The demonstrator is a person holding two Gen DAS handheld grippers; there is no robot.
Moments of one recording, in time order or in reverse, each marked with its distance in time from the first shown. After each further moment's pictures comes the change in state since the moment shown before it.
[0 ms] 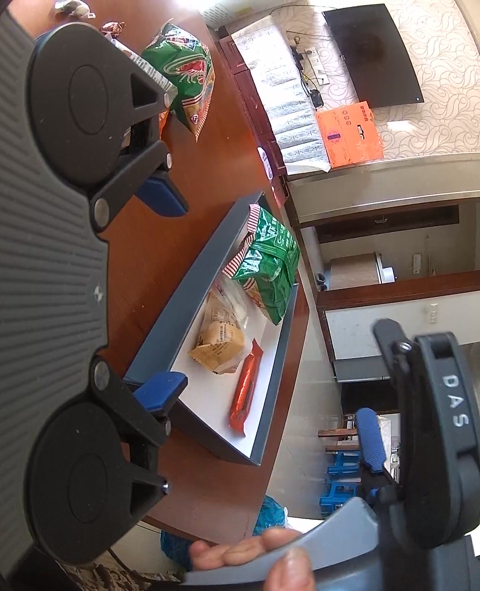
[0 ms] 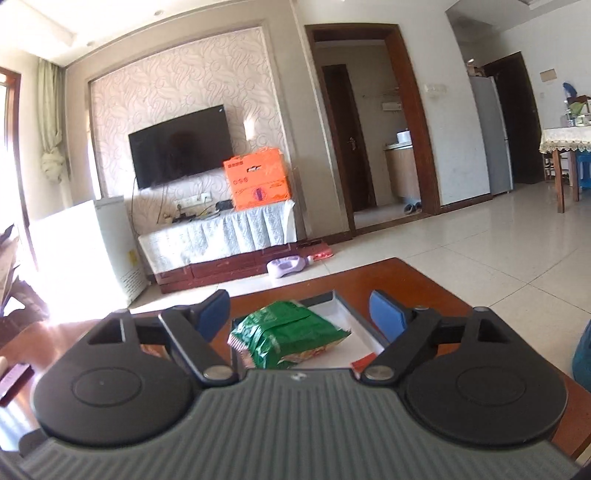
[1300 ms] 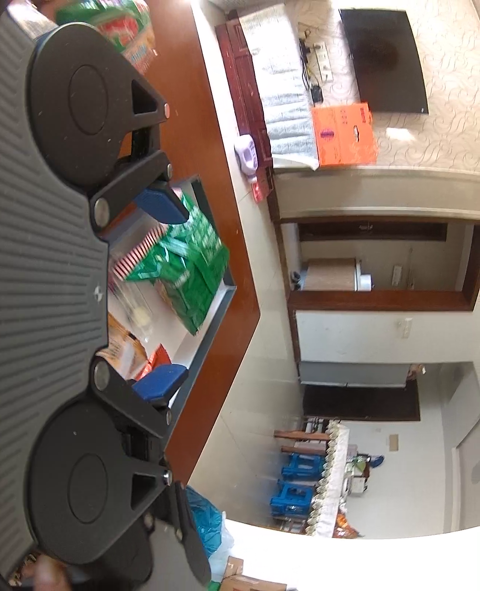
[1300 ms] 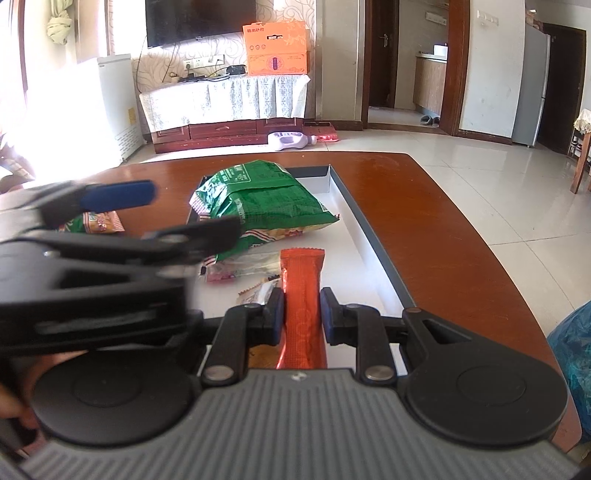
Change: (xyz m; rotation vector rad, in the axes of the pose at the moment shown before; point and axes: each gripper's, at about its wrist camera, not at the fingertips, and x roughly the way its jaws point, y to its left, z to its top) left arm 0.069 0.025 0.069 -0.126 -0.089 -0.028; right arm 0.064 -0.015 -0.026 -0.207 0.420 -0.014
